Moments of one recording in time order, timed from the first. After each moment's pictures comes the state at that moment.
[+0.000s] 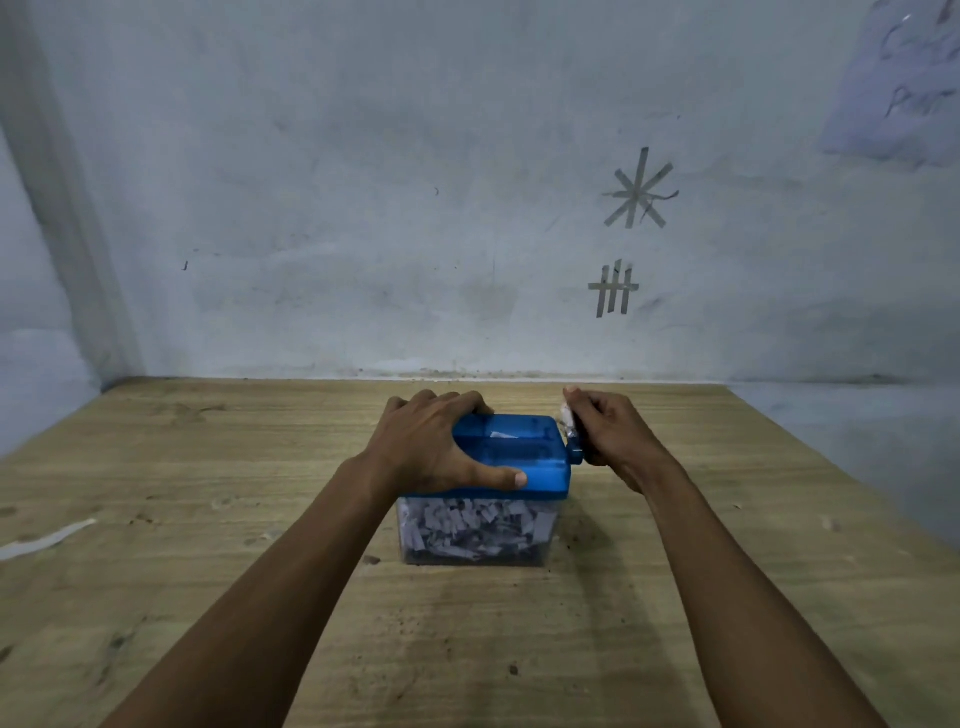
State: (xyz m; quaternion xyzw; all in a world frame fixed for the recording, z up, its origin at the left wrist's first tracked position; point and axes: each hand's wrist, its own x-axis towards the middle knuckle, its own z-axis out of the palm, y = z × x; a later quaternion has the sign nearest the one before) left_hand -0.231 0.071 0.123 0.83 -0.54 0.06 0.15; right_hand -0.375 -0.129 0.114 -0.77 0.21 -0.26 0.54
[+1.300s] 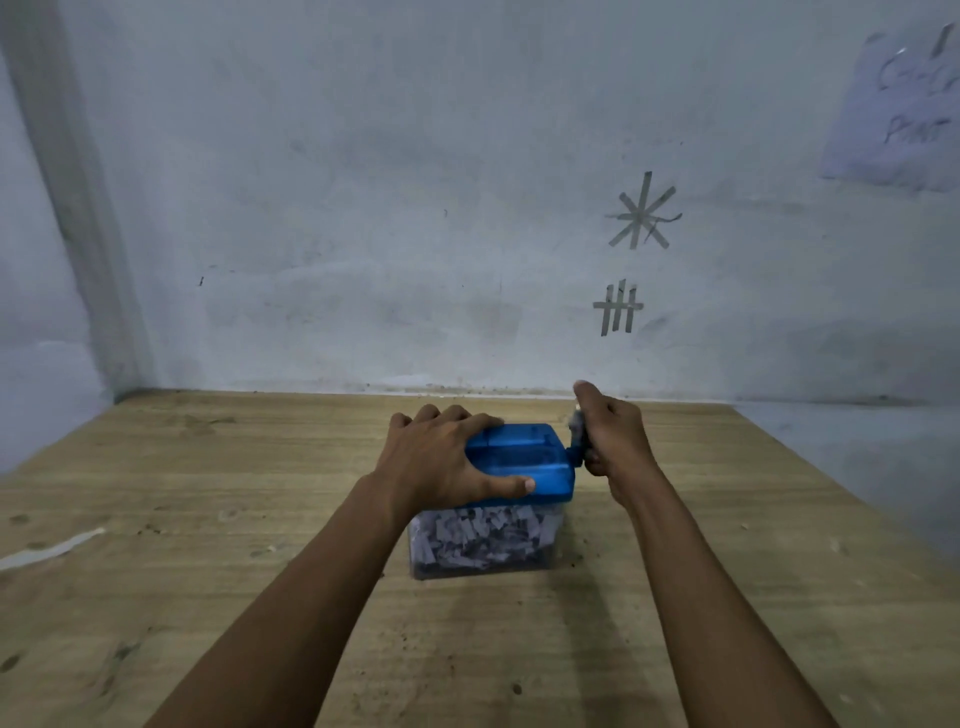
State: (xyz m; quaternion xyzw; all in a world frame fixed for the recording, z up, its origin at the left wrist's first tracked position) left_hand -0.236 0.068 0.120 0.85 -0.51 0.08 0.12; right_hand -0.366 -0.099 0.134 -0.66 0.31 -0.35 0.58
